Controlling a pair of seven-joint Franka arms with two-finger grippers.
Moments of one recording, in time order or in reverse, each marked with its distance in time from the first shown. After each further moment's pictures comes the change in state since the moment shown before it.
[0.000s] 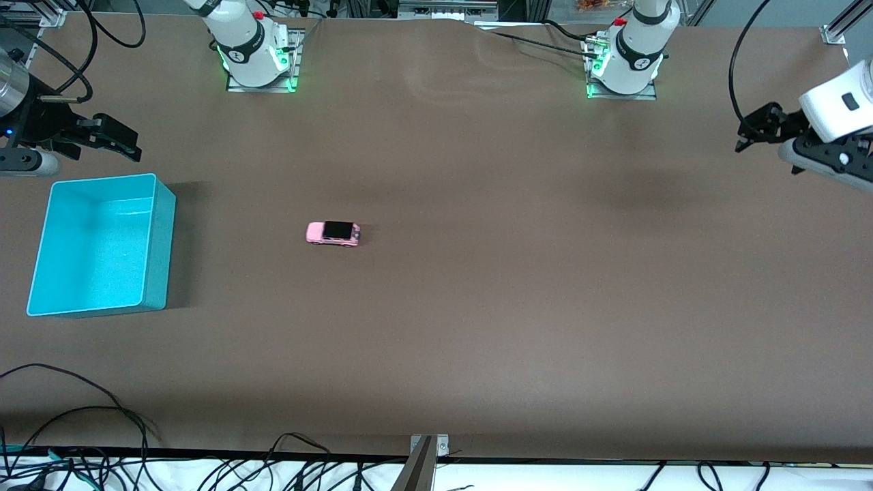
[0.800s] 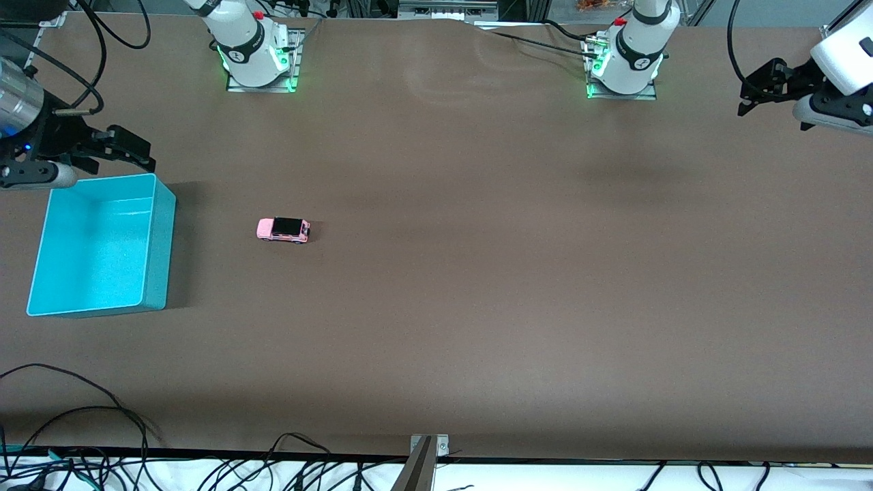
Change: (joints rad) left arm -0.008 -0.025 -0.028 0.096 0.000 -0.129 -0.156; right arm -0.003 0.006 -0.004 -0.067 0.058 0.089 -0.052
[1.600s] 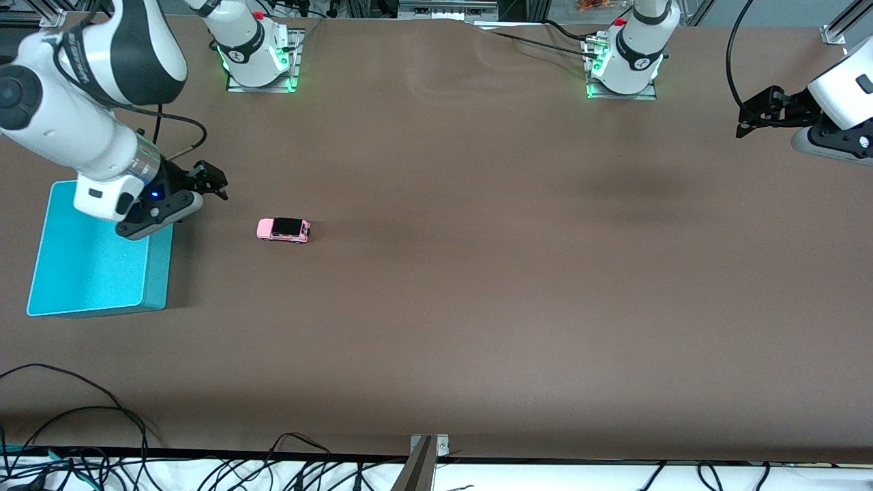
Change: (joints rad) left arm -0.002 0.072 0.005 0.045 0.000 0.012 -0.020; right arm 0.010 0.039 0.078 -0.327 0.001 0.381 -0.437
